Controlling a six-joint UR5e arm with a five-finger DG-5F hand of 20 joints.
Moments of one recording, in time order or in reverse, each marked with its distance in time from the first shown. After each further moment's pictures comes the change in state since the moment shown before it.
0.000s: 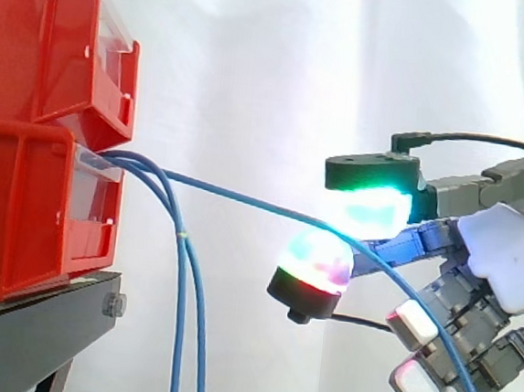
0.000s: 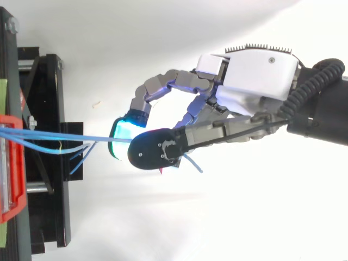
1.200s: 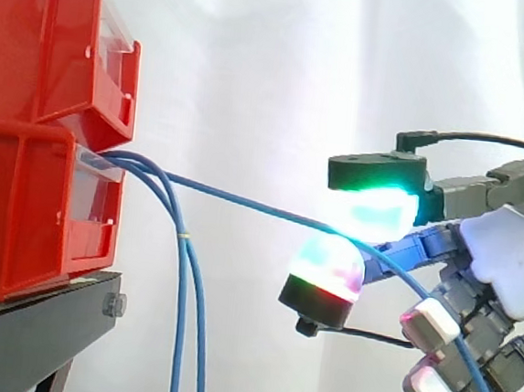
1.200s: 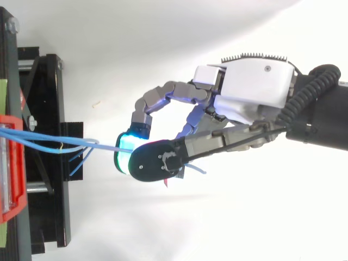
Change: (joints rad) arm 0.000 -0.001 -0.001 0.002 -0.046 0.000
